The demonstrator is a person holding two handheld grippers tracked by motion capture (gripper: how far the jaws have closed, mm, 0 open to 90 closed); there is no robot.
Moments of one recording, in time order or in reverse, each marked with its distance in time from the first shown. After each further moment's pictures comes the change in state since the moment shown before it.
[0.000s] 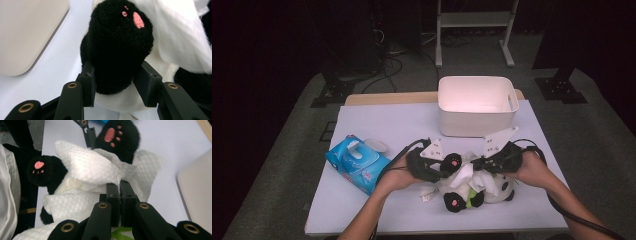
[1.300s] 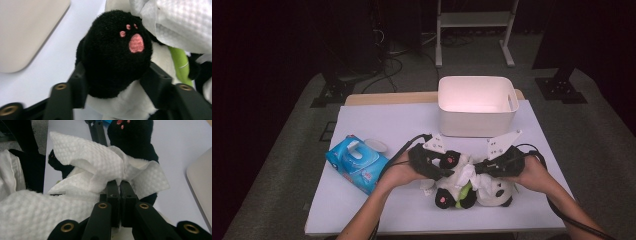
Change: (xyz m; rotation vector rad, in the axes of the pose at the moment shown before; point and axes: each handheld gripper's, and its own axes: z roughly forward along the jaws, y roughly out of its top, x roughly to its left) left arm 0.010 0.006 0.004 0.029 -0.015 -0.059; right arm 0.004 -0.014 0.006 -0.034 0.028 0.059
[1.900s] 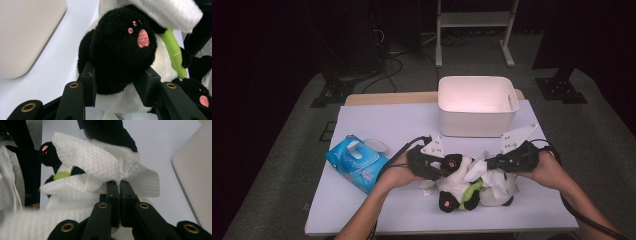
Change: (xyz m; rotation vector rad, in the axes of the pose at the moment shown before) left arm -0.008 0.002 -0.007 -0.018 -0.016 0.054; right arm -0.011 -0.012 -0.027 0.020 -0.030 0.027
